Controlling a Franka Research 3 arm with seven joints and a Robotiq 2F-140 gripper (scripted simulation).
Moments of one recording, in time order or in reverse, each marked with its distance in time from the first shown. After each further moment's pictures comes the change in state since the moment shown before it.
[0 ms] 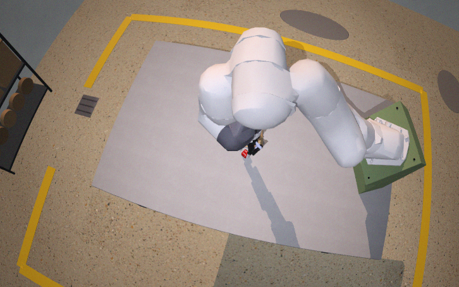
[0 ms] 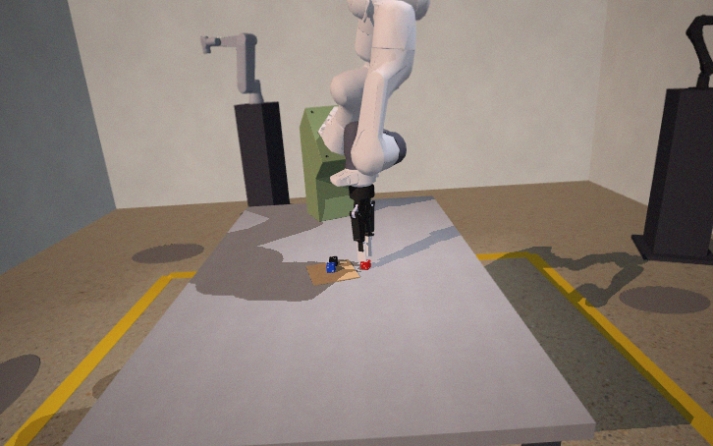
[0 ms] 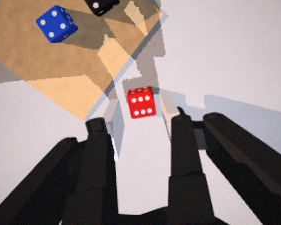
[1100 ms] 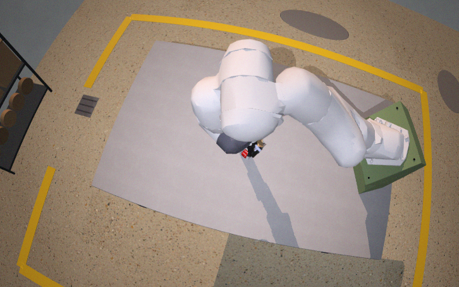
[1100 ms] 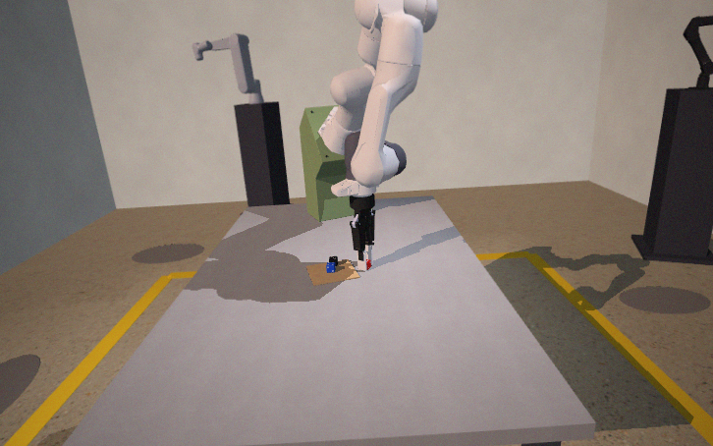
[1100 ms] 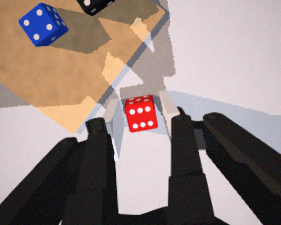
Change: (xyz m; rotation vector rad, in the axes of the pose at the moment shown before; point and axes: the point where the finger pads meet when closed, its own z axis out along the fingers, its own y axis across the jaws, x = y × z) arm 0.002 0.001 0.030 -0.004 0.006 0.004
